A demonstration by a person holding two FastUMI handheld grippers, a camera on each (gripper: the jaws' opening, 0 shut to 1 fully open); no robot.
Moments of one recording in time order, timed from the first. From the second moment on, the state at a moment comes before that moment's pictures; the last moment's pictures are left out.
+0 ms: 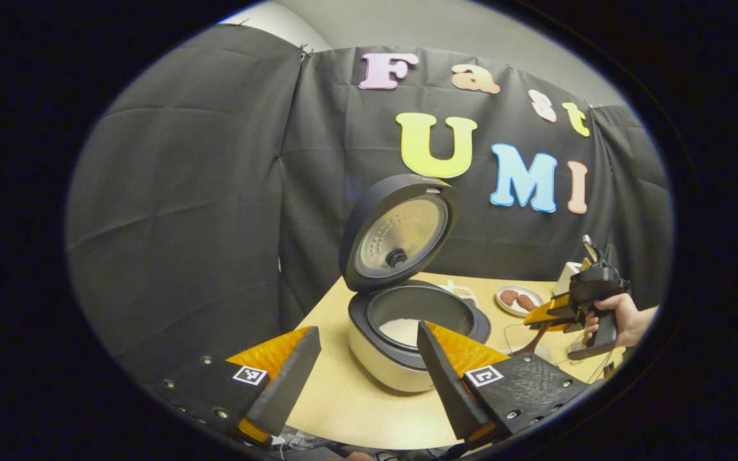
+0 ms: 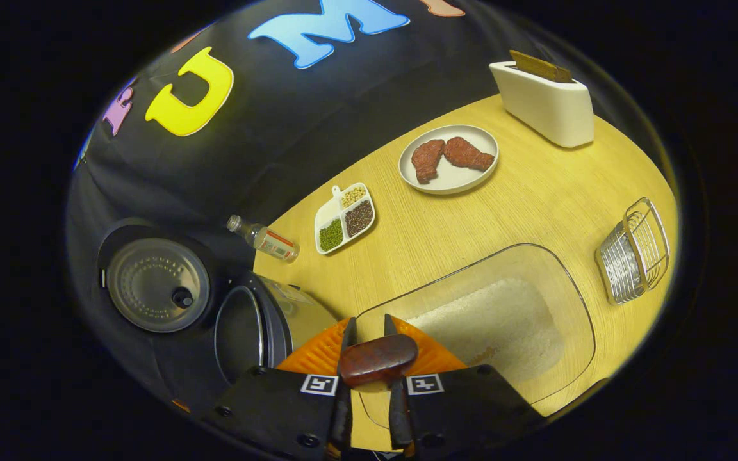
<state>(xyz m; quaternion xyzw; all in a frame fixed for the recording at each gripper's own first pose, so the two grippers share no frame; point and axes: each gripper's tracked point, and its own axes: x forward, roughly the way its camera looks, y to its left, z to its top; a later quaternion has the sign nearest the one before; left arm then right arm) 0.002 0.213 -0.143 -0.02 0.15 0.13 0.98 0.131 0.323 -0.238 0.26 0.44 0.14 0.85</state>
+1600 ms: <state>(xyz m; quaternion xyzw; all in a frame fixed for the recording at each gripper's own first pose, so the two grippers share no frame) 0.026 0.230 -0.135 -0.03 0.14 0.12 0.98 0.183 0.289 -0.083 0.55 0.37 0.18 0.73</state>
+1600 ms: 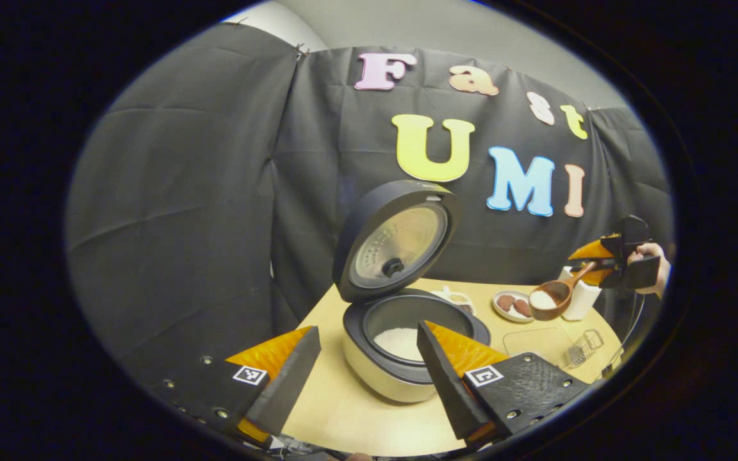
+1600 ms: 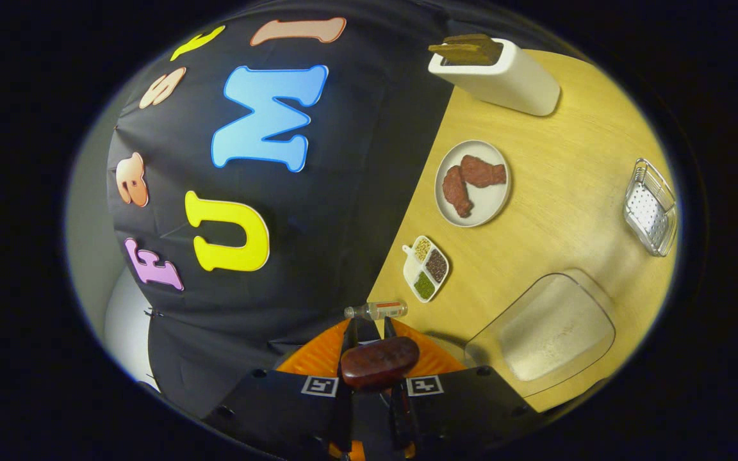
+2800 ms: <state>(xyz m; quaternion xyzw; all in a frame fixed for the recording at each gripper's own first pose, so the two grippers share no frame) -0.032 0.295 -0.162 -0.05 0.15 0.22 0.96 0.154 0.535 -0.072 0.18 0.31 0.38 0.85</state>
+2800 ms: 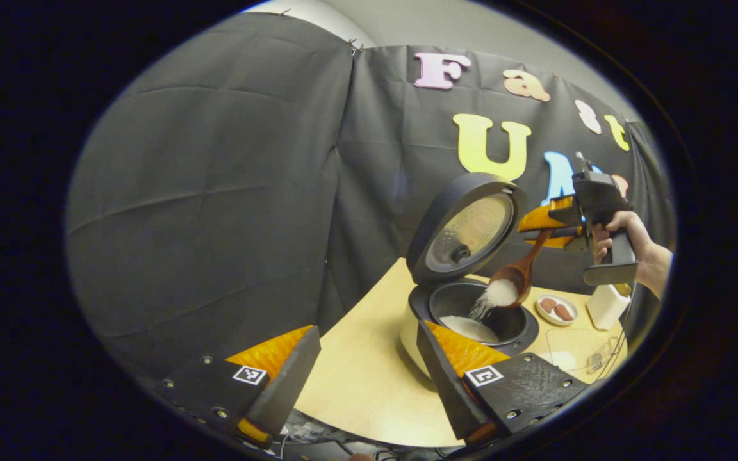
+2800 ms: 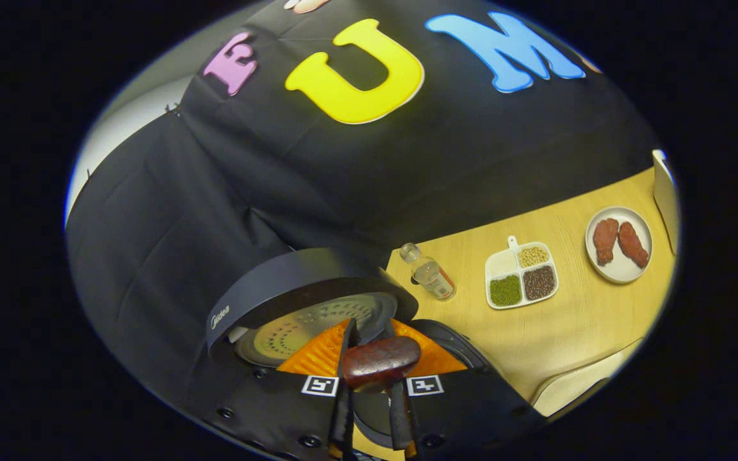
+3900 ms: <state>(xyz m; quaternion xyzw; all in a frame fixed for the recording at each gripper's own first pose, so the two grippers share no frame) -0.030 0.283 -0.165 -0.05 0.15 0.21 0.97 0.091 0.567 -0.088 -0.16 0.07 0.51 0.84</state>
